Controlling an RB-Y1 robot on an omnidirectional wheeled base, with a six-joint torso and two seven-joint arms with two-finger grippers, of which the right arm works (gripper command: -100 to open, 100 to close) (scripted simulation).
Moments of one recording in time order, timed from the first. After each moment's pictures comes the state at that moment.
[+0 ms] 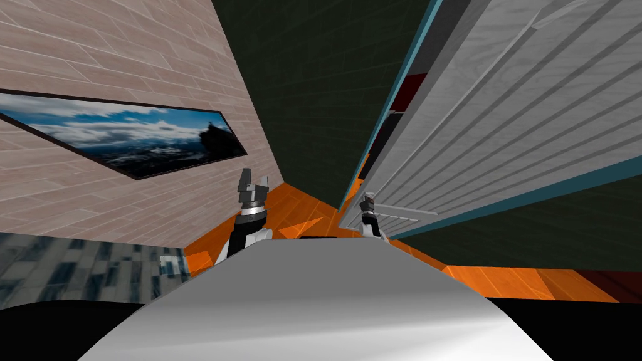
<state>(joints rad) 0.13 -0.12 -0.23 -1.27 -0.12 -0.52 -0.33</state>
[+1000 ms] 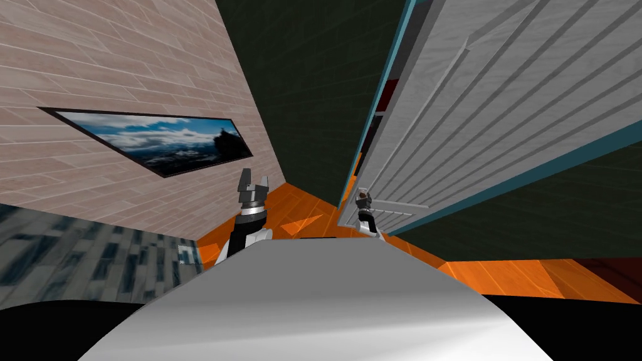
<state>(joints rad) 0.09 -0.11 -0.18 -1.26 -0.26 -0.49 -0.50</state>
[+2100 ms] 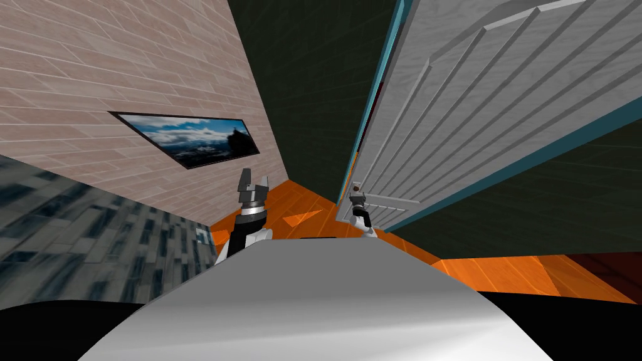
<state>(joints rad) 0.04 -0.08 -0.11 -1.29 -0.50 -0.39 -0.80</state>
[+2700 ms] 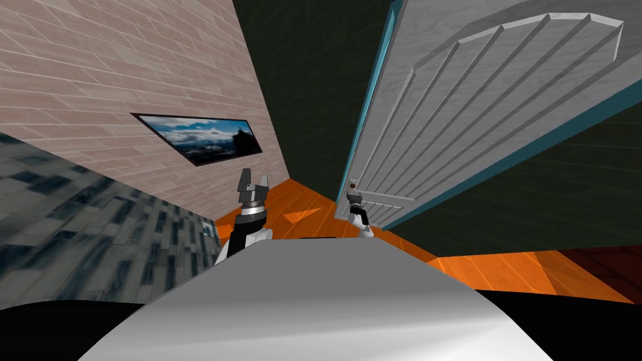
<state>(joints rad) 0.02 -0.06 -0.07 -1.29 -0.60 -0.35 -0.94</state>
